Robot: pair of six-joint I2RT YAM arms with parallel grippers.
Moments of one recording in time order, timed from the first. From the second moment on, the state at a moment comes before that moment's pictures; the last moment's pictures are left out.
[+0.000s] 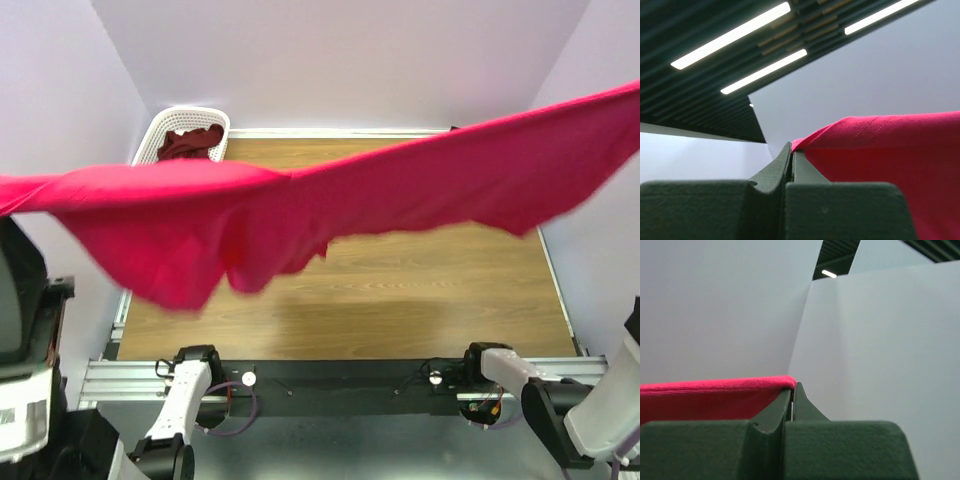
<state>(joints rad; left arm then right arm) 0.10 0.73 1.95 -0.16 0.25 0.29 -0.05 1.11 2.25 -0.50 0.12 -0.44</state>
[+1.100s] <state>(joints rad) 0.08 1.02 0.81 -0.29 0.44 0.62 -0.05 1.29 0.99 -0.38 -0.25 -0.69</state>
